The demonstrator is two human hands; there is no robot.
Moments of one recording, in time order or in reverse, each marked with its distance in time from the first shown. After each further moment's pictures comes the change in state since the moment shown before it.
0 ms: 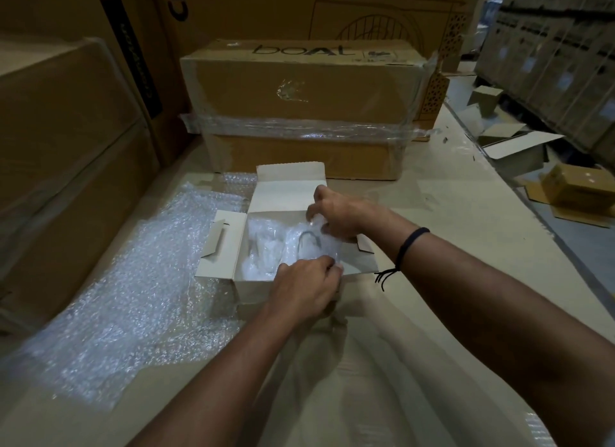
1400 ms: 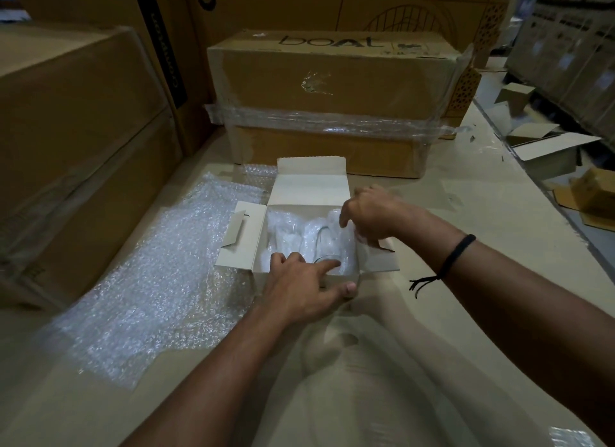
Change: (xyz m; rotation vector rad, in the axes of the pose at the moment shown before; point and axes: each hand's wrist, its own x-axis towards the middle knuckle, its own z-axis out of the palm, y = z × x) left_hand -0.016 -0.034 -0.012 0.212 -0.087 0.018; right_hand -0.025 -0.015 -0.018 -0.336 -0.108 -0.023
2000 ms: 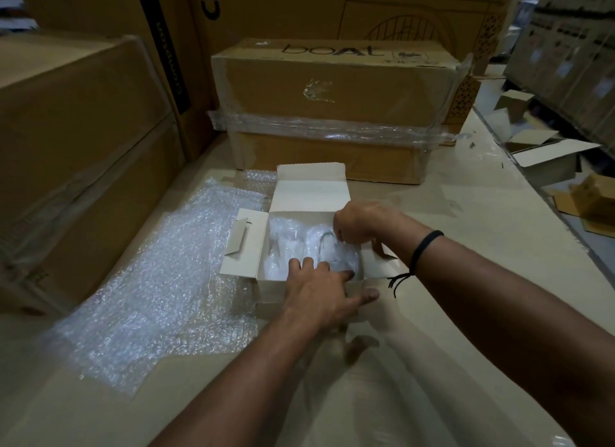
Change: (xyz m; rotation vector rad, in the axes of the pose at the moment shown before) left_hand 0.011 0.032 0.004 0.161 -0.052 -0.062; right_hand 0.031 -0.013 0.000 0.180 -0.173 0.087
